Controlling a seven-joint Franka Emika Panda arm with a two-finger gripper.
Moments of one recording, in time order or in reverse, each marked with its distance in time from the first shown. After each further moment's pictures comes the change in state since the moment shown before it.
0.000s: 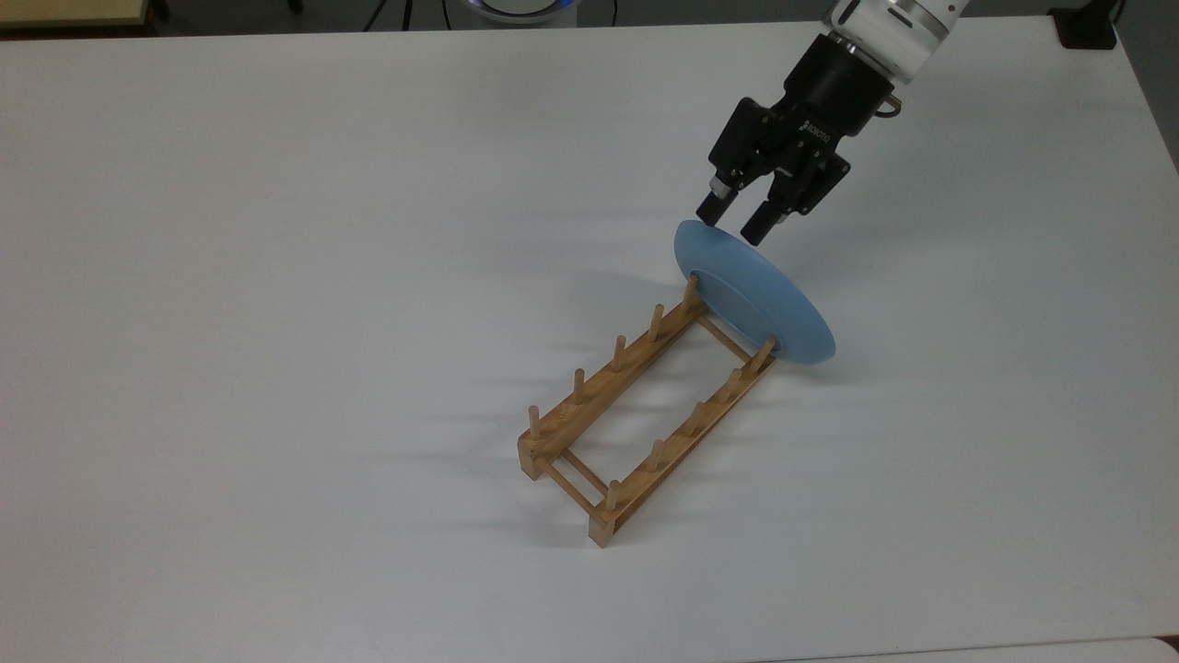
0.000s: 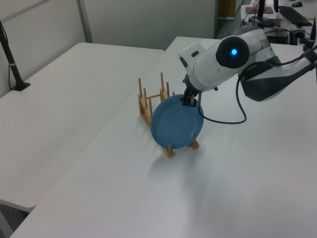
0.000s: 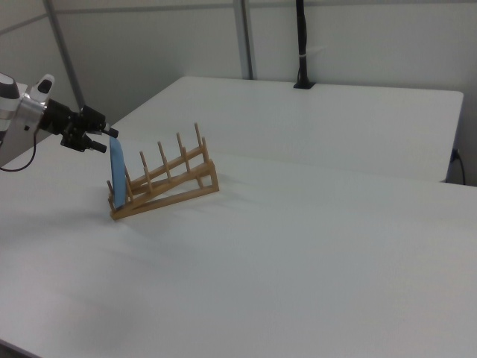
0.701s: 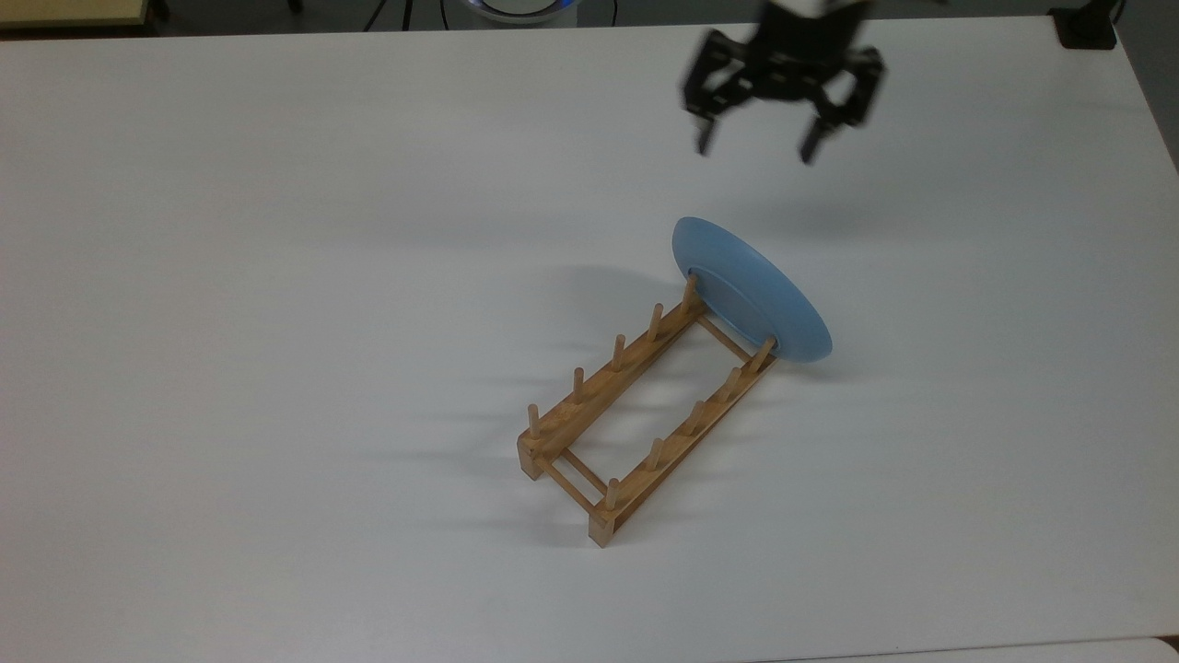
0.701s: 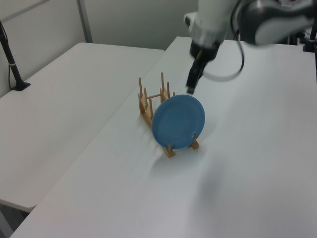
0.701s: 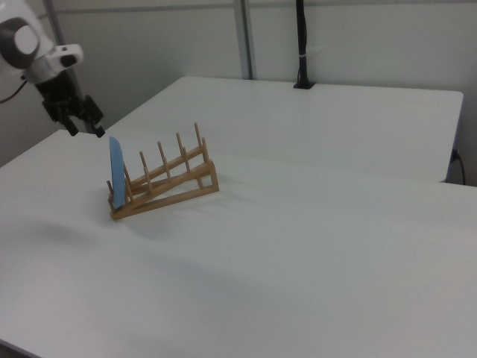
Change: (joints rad) arm -0.143 -0.113 0.001 0.121 0.723 -0.148 -0.178
